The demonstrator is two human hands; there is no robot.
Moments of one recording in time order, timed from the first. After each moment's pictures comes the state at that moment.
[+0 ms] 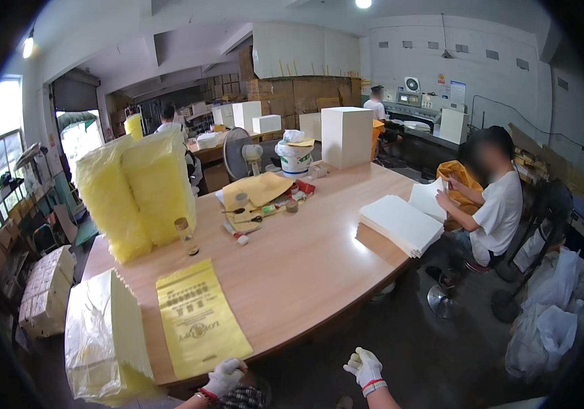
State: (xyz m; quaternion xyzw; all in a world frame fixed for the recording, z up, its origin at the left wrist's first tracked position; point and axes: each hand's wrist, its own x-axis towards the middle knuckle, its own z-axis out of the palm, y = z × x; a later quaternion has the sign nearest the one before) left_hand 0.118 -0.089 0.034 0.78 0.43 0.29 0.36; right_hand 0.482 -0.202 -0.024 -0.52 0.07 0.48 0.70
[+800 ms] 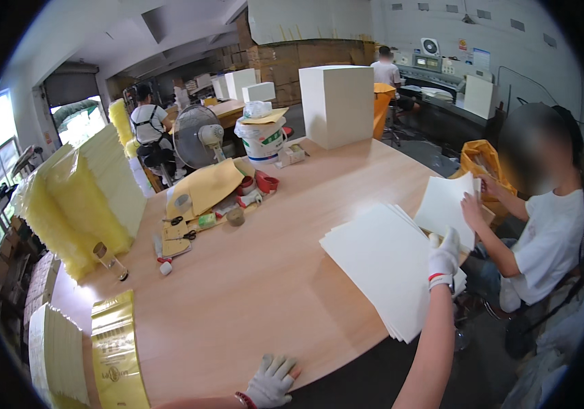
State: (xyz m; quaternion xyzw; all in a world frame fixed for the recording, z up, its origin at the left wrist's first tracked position) left_hand 0.577 0.090 0.010 0.97 0.23 0.00 0.06; right_hand 1.038 0.151 0.094 -0.85 -0.33 -0.20 0.36
